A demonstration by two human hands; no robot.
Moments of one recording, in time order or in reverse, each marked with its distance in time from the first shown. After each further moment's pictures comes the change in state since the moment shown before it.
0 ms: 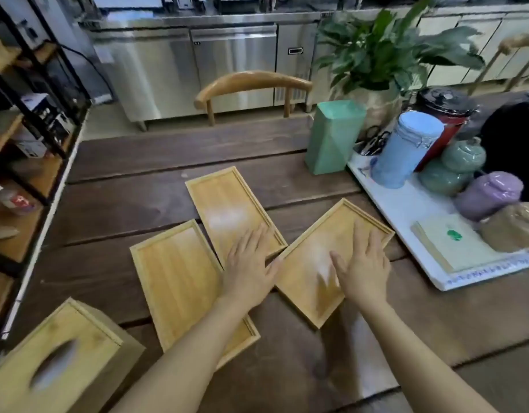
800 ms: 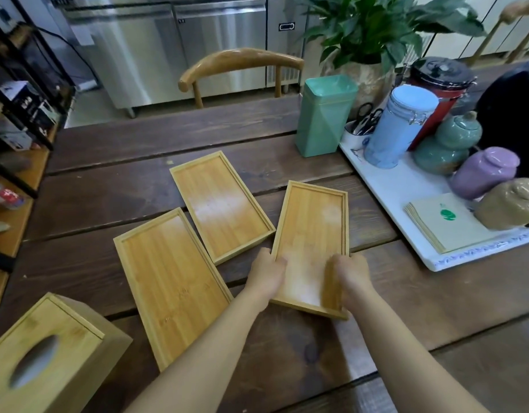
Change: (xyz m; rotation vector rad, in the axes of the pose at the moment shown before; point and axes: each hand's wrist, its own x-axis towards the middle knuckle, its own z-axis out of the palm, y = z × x) left_hand 0.000 0.050 0.029 -0.726 -0.297 -0.638; right_hand -0.004 0.005 0.017 0.807 -0.125 0.690
